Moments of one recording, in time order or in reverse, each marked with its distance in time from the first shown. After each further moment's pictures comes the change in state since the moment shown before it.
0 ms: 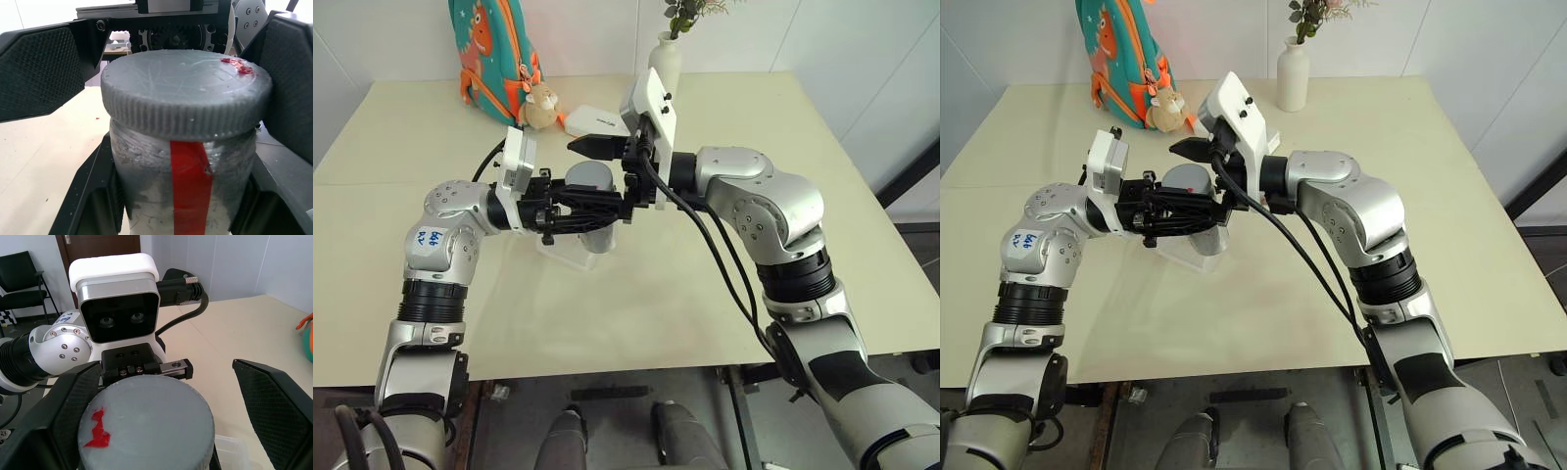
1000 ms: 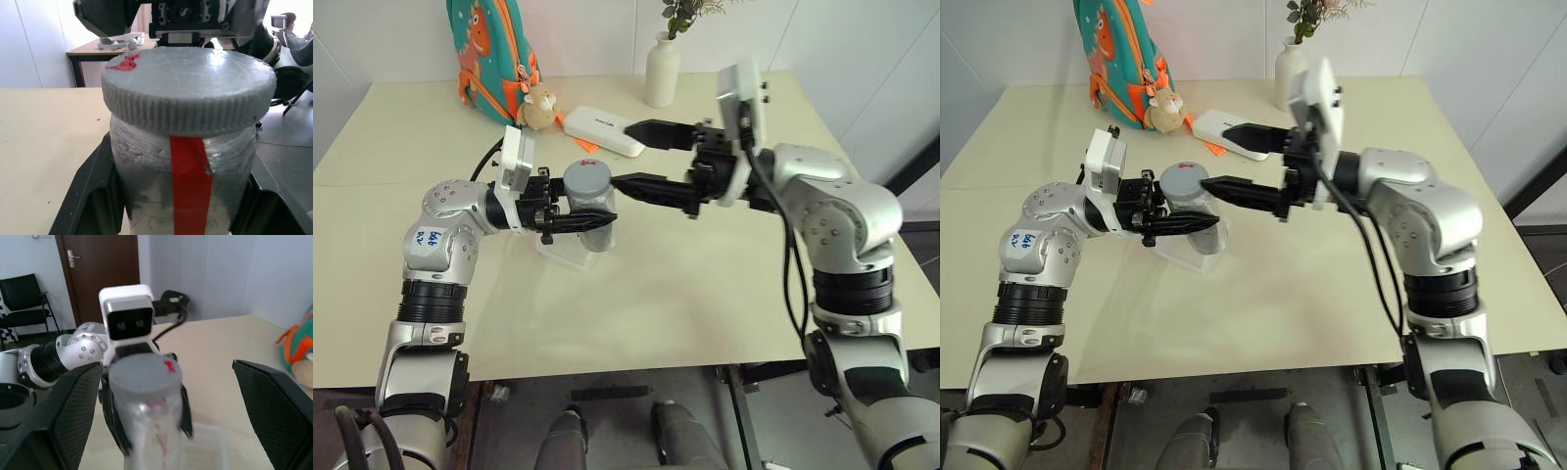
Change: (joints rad) left arm 0.000 -0.003 0.012 -0.003 0.011 0.001 -0.006; right arm 0.078 -0.104 -0.126 -0.115 0.122 0.008 0.079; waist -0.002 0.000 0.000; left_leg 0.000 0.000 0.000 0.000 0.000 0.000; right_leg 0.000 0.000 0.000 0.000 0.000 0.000
